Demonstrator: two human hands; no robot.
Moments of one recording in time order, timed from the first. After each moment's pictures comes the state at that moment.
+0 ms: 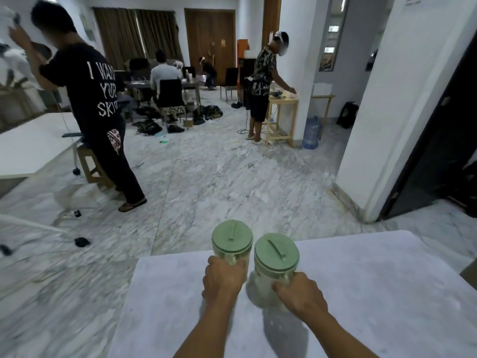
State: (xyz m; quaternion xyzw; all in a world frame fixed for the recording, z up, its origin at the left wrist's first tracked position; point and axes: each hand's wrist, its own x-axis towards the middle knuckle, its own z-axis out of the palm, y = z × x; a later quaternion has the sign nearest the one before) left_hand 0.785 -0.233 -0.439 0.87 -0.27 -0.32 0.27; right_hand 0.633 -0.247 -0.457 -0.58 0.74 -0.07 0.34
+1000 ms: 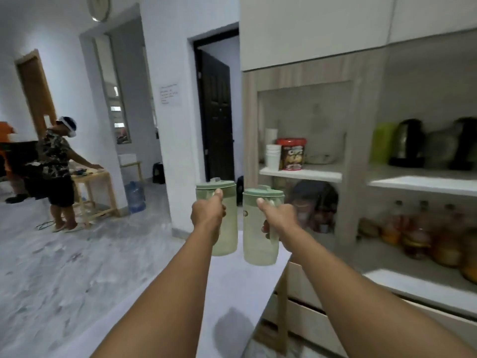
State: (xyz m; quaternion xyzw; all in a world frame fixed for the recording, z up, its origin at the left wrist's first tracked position) left_hand 0.628 -0.032 -0.202 0.44 -0.54 -0.56 0.44; right_hand 0.508 0.055 -0.226 -0.23 0.72 -0.63 0.19
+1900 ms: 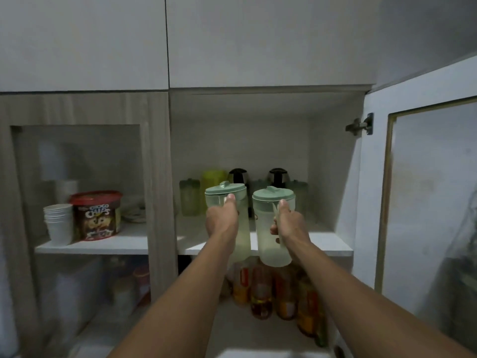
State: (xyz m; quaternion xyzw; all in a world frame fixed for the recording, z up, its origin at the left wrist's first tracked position) left_hand 0.032 0.222 -0.135 0.26 -0.61 -0.66 0.36; right_hand -0.015 0.346 -0.151 -0.13 0.73 -0.67 -0.06
